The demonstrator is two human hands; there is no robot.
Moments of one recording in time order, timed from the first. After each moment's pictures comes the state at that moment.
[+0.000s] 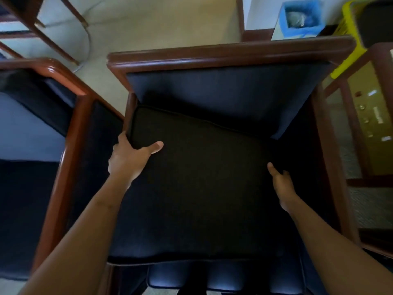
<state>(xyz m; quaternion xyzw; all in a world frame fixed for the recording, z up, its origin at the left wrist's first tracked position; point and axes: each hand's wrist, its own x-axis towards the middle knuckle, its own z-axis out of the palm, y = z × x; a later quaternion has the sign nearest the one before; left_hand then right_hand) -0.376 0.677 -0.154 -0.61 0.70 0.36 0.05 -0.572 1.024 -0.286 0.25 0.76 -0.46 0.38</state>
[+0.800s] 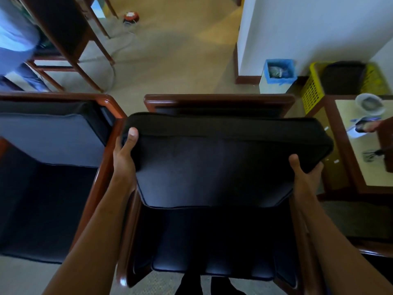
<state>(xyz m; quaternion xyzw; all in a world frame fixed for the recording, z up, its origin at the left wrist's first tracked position) -0.316 0.735 0.021 -0.44 0.51 0.68 -0.30 -0.554 1.080 -0.049 0.06 0.76 -0.64 0.08</state>
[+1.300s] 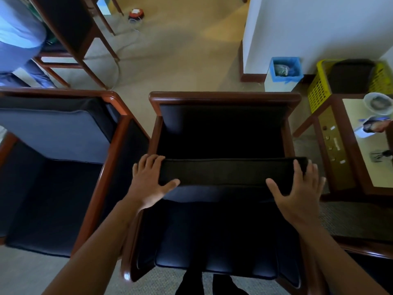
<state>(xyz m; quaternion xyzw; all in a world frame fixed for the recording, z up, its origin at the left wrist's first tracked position) -0.280 0.754 -0.045 -0.31 0.92 0.24 0.07 -0.515 1.101 -0.075 -0.20 0.95 -0.22 0.03</state>
